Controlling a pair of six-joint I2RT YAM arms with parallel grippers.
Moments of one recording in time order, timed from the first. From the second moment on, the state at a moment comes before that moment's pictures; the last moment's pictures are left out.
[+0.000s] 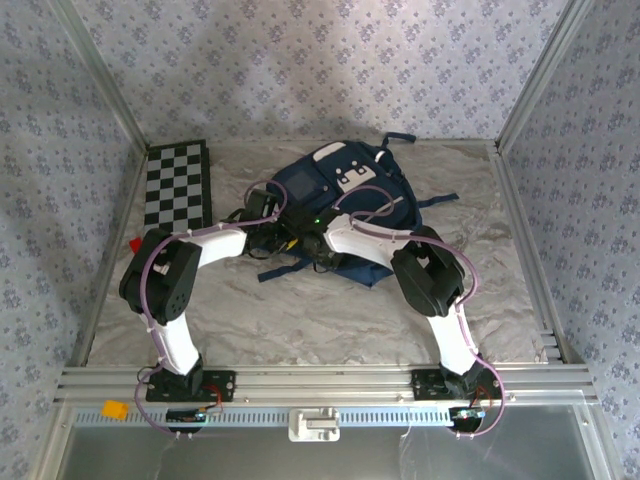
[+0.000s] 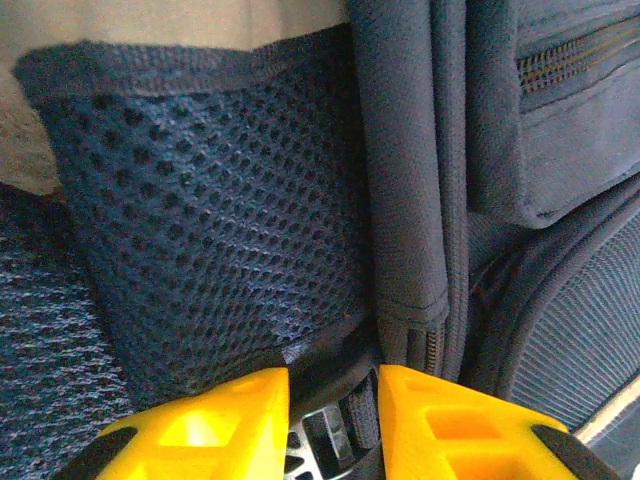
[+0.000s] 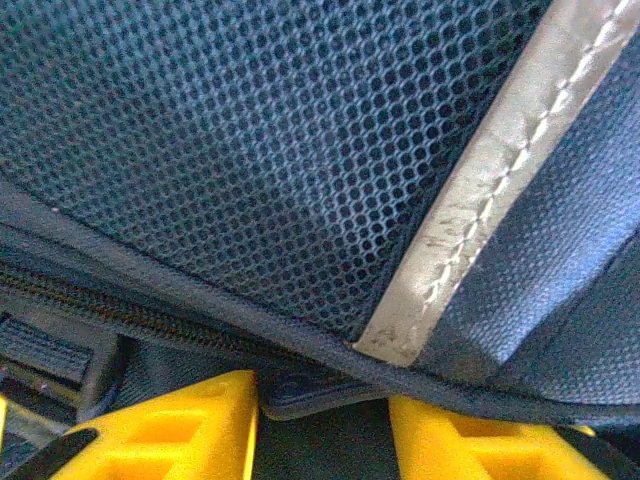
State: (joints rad) left arm -0.46 1.80 1.01 -0.05 0.32 -1.10; right arm 0.85 2.08 1.58 -0.85 0.35 1.34
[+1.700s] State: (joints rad) left arm -0.61 1.73 1.00 -0.03 0.36 -1.29; right arm 0.76 1.52 1.14 -0.74 0.28 0.77
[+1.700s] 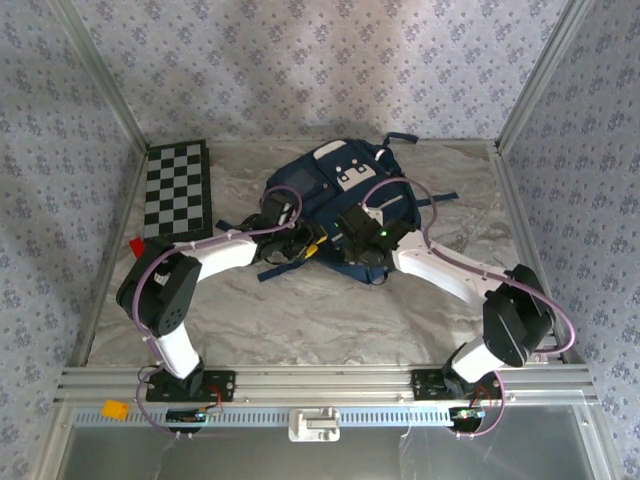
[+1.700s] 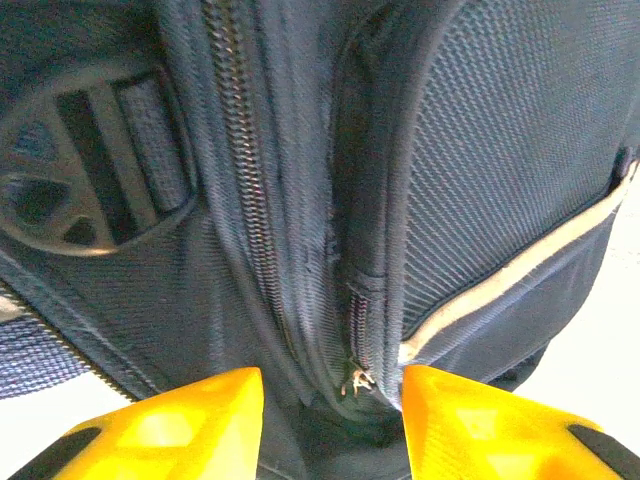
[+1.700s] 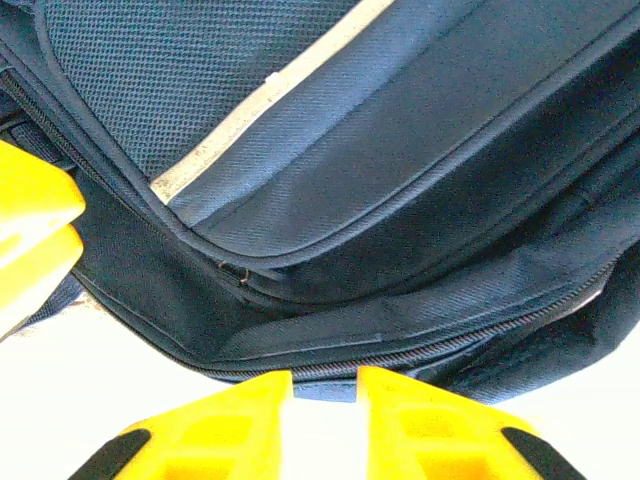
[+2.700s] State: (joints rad) left arm -0.62 1.83 1.17 -0.07 0.32 -1.39; right arm 0.74 1.47 1.07 -0.58 0.14 0.53
